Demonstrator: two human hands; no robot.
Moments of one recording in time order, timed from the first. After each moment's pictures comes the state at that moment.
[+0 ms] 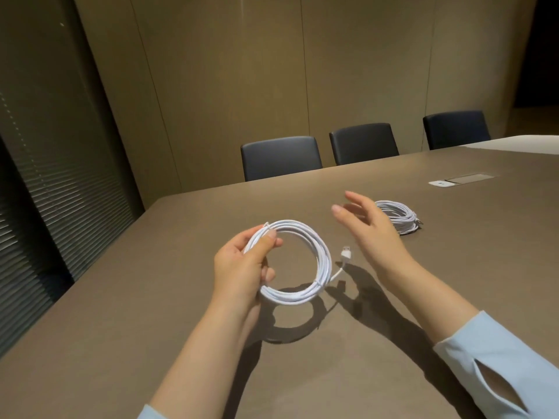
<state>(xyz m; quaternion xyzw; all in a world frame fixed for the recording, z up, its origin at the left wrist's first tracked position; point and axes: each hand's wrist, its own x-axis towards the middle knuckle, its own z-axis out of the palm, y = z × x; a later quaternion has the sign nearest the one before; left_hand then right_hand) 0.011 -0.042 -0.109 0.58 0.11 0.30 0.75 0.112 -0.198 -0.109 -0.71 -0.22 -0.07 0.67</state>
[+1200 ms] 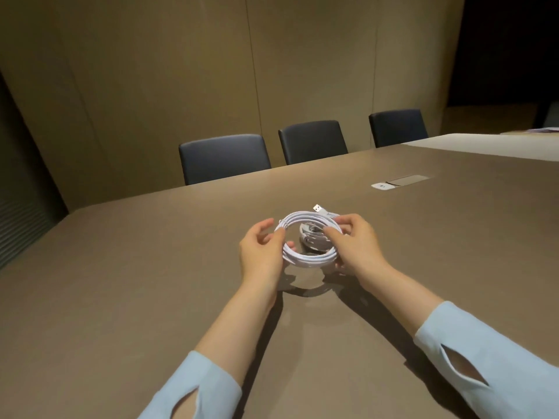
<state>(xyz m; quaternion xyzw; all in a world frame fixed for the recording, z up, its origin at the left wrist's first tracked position) 0.190 -0.135 -0.122 0.65 0.13 0.26 0.70 0.247 -0.272 -0.133 -0.75 -0.07 -0.08 0.65</state>
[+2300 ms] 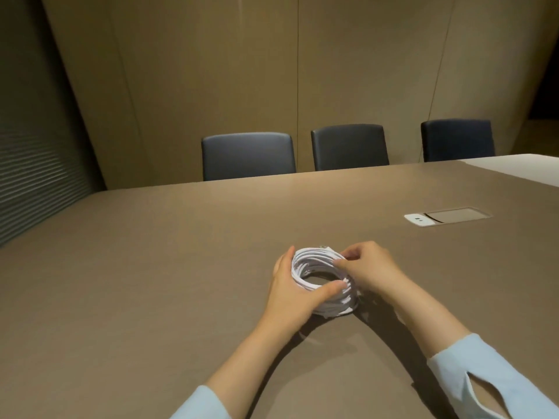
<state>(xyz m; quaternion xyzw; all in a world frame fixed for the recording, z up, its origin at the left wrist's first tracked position) 0.305 -0.177 -0.161 0.80 0.10 0.21 0.55 0.404 -0.304 -0.124 -0.91 -0.14 0.01 0.39</state>
